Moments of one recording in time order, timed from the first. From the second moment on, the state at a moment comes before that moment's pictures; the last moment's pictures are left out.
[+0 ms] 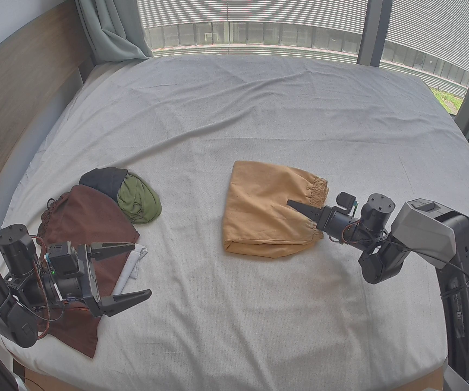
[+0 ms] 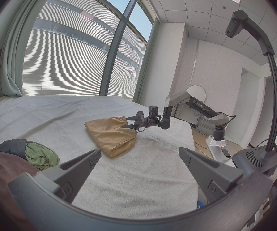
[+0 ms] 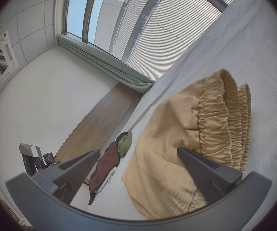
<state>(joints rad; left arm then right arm) -0.03 1.90 -0.18 -1.55 -1.04 0.18 0.22 2.61 -1.23 -1.50 0.72 0.74</state>
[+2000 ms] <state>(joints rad) -0.46 1.61 -0.02 -1.50 -1.03 0.12 0.16 1.49 -0.02 -1.44 0.63 0.02</state>
